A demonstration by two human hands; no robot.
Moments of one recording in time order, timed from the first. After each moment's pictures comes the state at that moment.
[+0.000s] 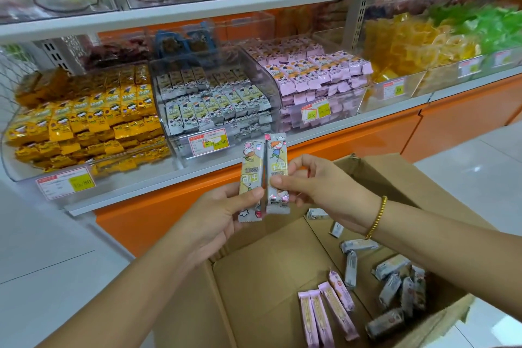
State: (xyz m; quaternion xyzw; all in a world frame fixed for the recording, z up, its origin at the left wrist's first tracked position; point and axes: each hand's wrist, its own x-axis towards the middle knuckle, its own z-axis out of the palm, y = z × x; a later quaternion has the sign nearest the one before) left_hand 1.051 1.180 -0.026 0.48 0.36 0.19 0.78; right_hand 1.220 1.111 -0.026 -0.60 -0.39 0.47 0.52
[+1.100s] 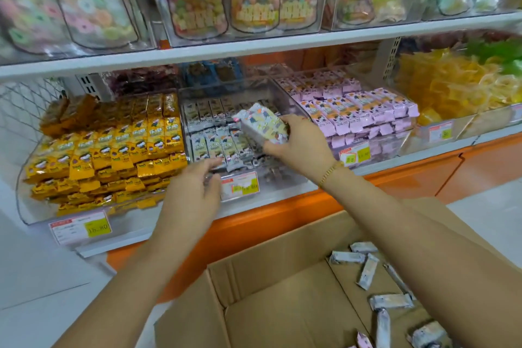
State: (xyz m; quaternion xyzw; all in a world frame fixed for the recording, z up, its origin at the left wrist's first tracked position) left_hand 1.035 1.293 -0.003 0.79 0.47 0.32 0.23; right_hand 1.245 1.296 0.000 -0.74 -0.58 0.03 0.34
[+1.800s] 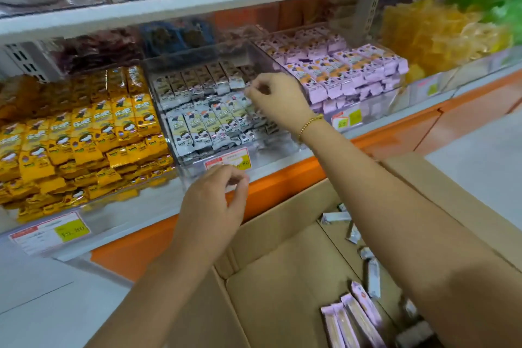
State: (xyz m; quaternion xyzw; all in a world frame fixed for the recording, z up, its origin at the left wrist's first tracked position) left_hand 1.042 1.281 -0.042 0.86 0.34 0.31 0.24; right_hand 1.253 1.339 -0.007 -0.73 -0.55 0.06 0.41
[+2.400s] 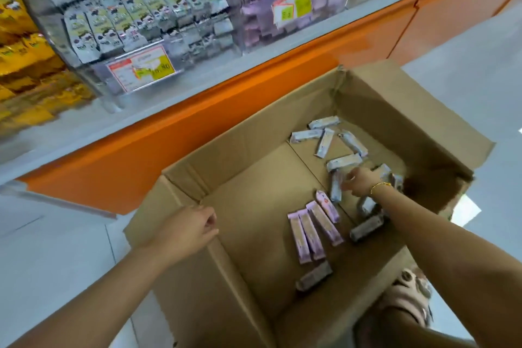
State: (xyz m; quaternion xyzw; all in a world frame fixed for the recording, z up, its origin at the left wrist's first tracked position) left_hand 1.005 1.211 -0.199 0.92 0.28 -0.19 0.20; right_hand 1.359 1.037 -0.284 -0.89 -0.23 0.39 0.01
